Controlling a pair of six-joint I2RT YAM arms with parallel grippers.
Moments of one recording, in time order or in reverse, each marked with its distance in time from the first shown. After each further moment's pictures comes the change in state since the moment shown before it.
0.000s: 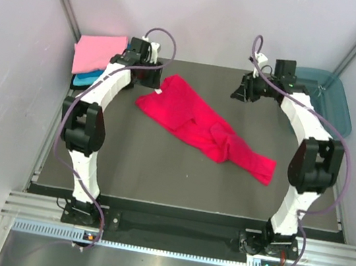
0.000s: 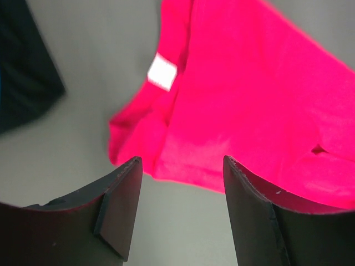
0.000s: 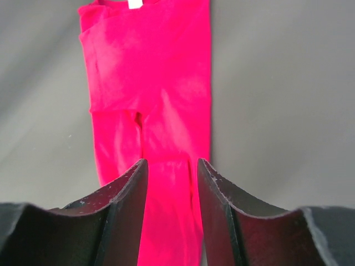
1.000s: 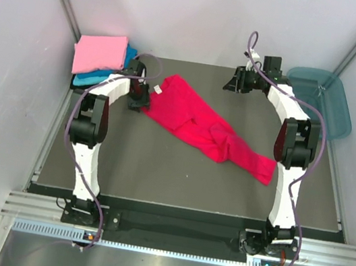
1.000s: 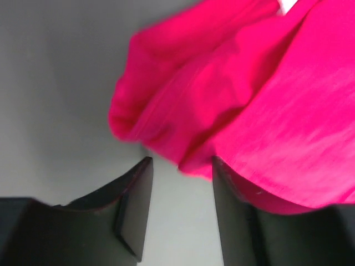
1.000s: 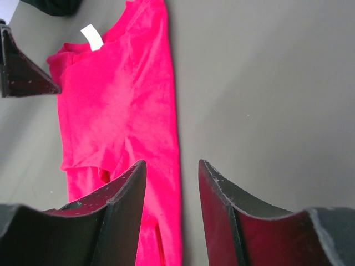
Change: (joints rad) left arm 0.074 0.121 -0.216 0.008 -0.014 -0.292; right arm 0.018 0.440 0.372 0.095 -0.023 0.217
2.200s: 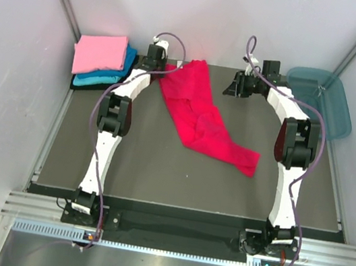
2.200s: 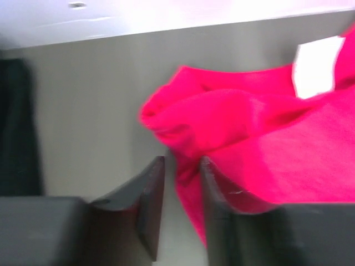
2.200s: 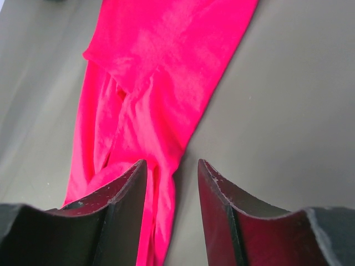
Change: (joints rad) left arm -0.054 0.590 0.811 0.340 -0.203 0.311; right arm -0.004 -0.001 -0.049 -0.004 -0.002 -0.010
